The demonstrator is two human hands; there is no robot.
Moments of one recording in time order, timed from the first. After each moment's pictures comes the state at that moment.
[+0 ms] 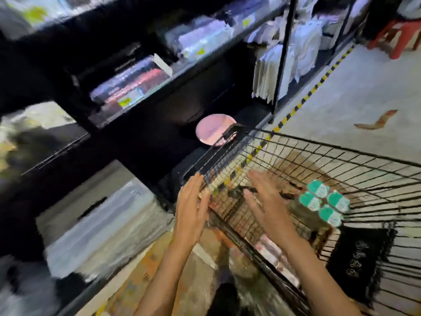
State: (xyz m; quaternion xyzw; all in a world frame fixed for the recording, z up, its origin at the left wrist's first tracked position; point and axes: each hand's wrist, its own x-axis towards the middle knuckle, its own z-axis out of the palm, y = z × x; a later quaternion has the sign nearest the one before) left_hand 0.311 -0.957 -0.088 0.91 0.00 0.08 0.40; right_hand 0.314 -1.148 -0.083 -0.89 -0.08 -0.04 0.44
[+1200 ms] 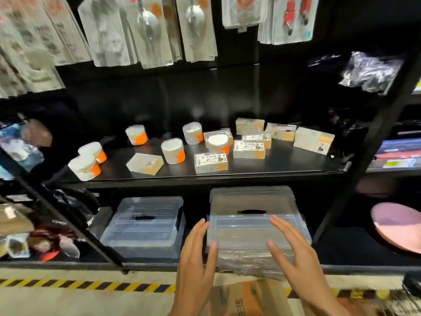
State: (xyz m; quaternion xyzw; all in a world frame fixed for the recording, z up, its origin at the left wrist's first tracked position) left_hand 0.033 -0.546 -0.001 0.83 0.32 0.30 0.34; right_hand 0.191 -0.692 0.009 -0.79 -0.38 0.12 0.47
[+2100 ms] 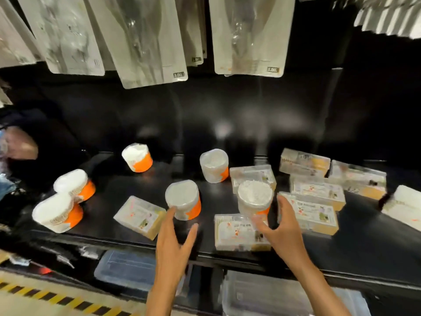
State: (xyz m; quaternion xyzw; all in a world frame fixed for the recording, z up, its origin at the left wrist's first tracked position) left_hand 0.184 -0.229 -0.003 0.74 0.46 0.34 0.35; right_hand 0.396 -0.346 -0.015 -0.76 -0.32 0.19 0.53
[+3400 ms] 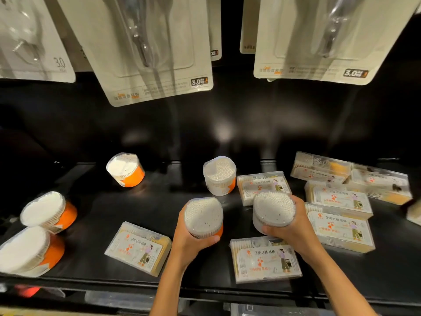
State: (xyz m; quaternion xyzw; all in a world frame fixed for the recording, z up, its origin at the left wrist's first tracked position) left_hand 0.225 -0.121 -0.036 0.72 0.34 0.27 0.54; right_hand 0.434 -0.286 -0.028 -0.75 -0.28 0.23 0.55
